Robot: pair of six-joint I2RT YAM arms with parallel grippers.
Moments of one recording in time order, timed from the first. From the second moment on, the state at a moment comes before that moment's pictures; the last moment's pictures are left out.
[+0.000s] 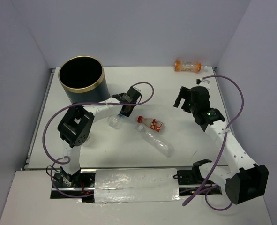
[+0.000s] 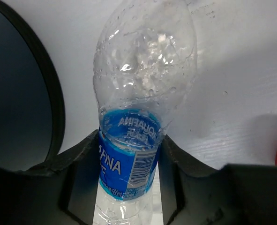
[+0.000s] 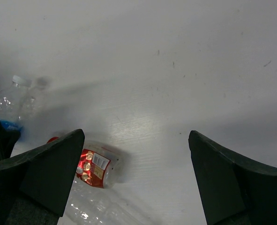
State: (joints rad) left arm -0.68 1.97 1.40 -0.48 -0.44 -0.12; right arm 0.25 1.05 0.91 -0.44 0.23 0.47
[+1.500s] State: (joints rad) left arm -0.22 1.31 1.21 0.07 -0.34 -0.11; right arm 0.25 1.09 0.92 -0.44 0.23 0.55
